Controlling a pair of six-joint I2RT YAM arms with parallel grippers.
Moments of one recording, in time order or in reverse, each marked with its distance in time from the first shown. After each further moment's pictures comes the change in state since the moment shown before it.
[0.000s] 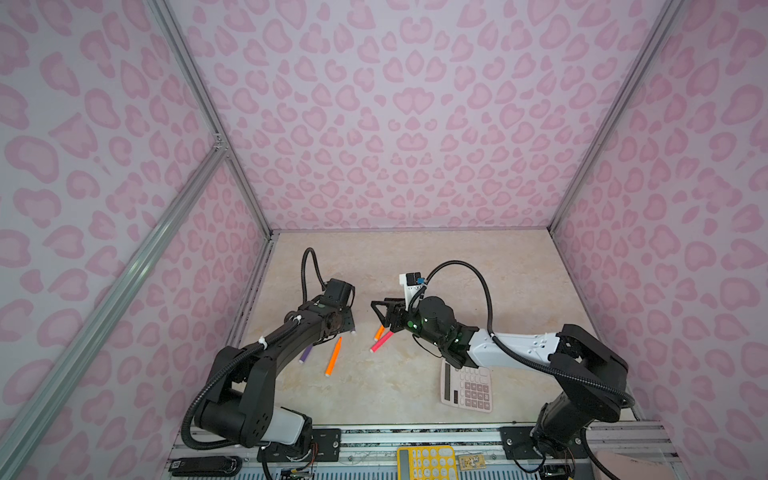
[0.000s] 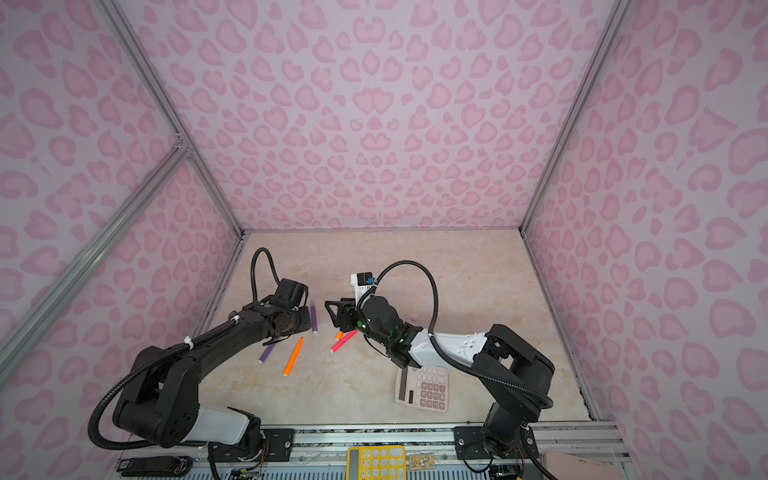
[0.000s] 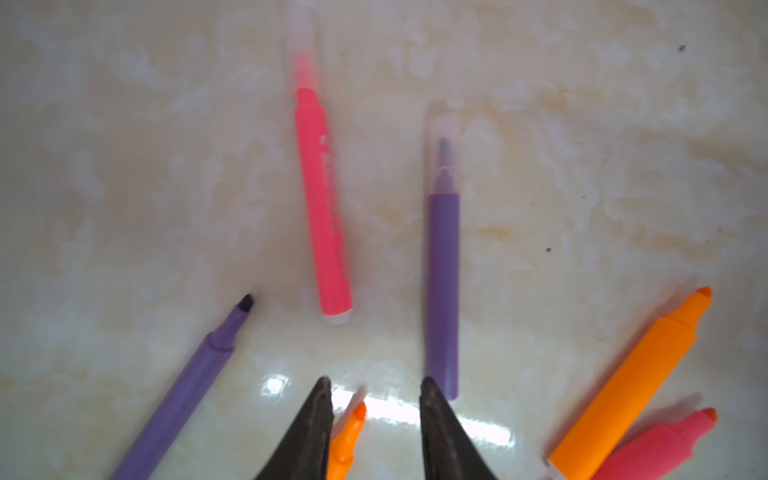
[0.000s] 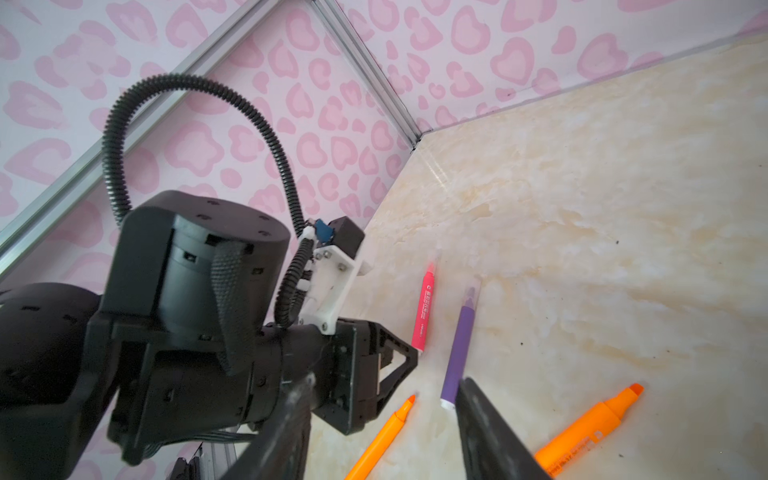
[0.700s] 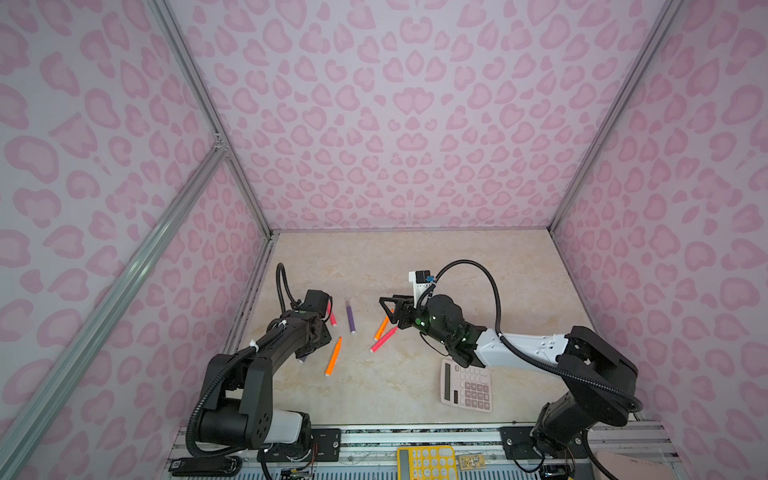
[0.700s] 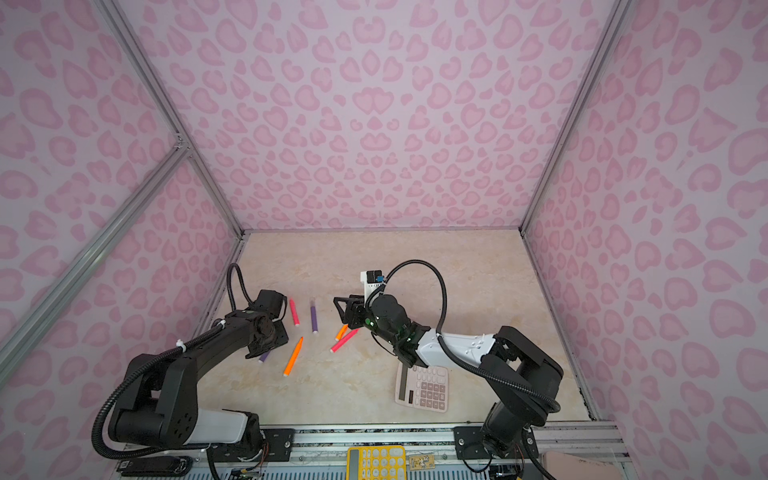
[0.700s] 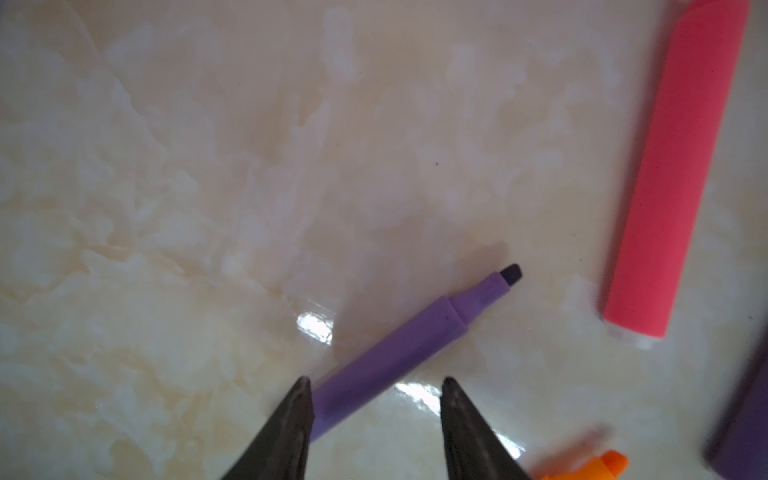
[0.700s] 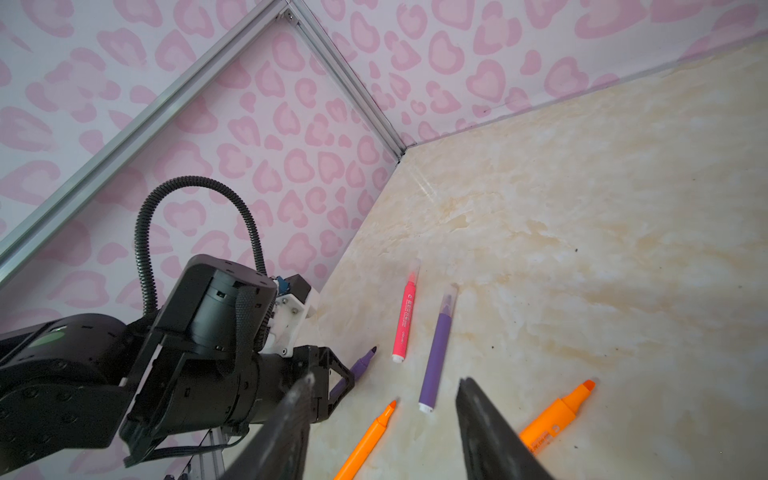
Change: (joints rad) left arm 0.170 0.033 -0.061 -0.080 -0.035 -0.032; right arm -0.037 -0.051 -0.050 0.010 0.004 0.000
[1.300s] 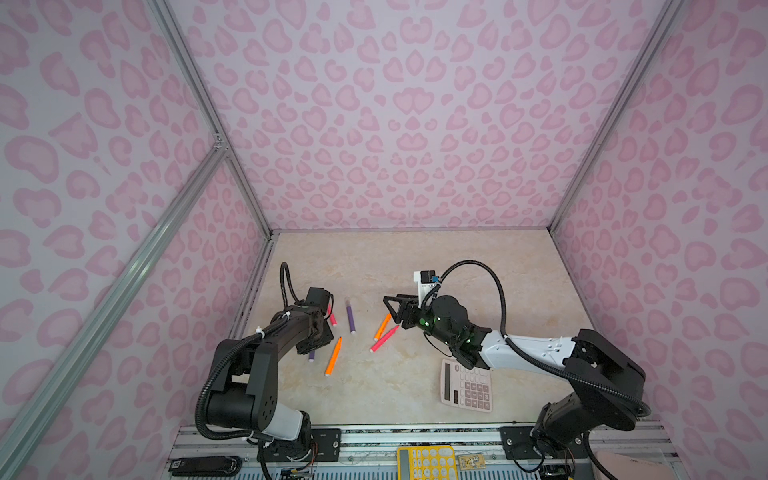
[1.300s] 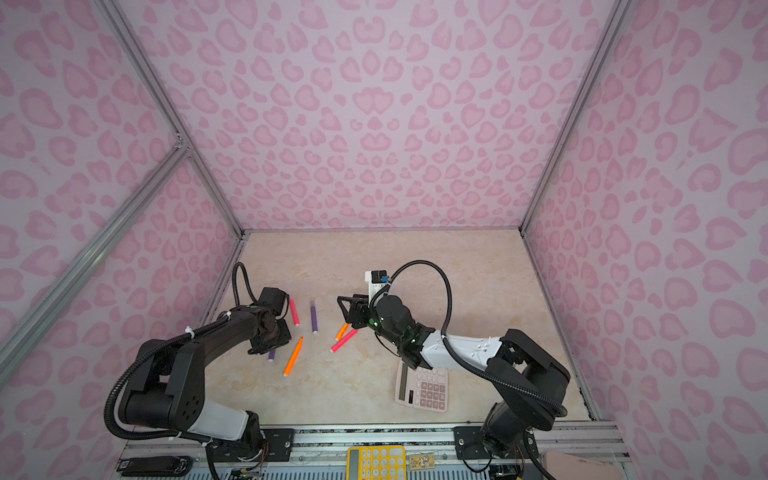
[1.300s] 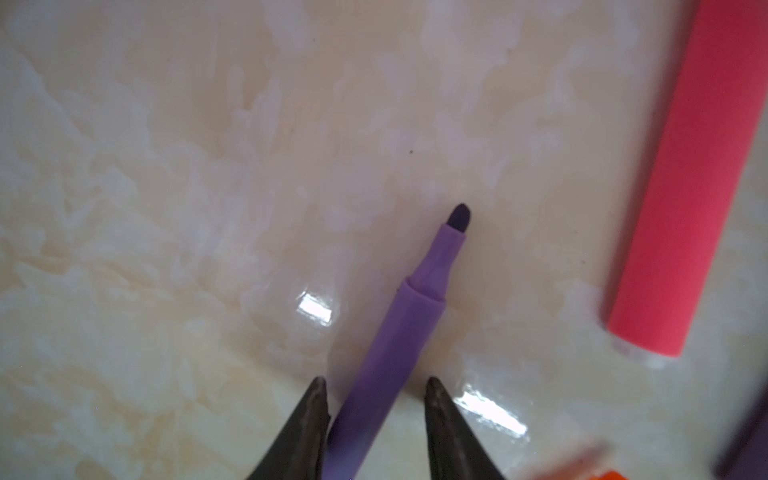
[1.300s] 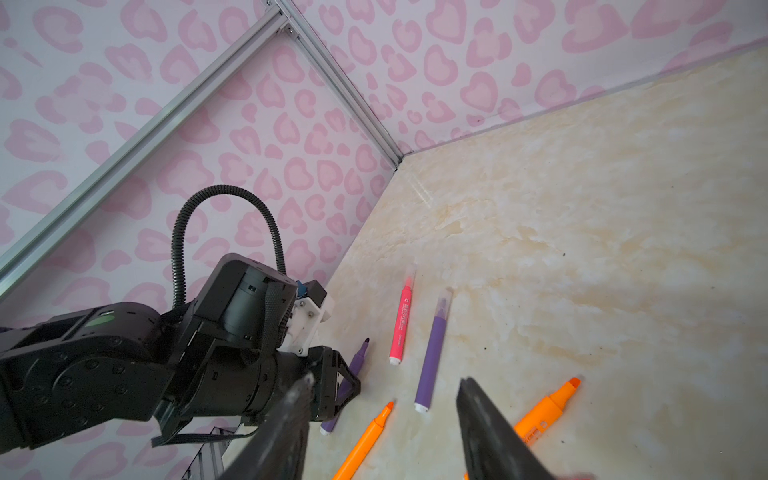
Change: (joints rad) left arm 0.011 0.091 0.040 -0.003 0.039 0.014; right arm -0.008 -0.032 -0.028 0.007 0.008 0.001
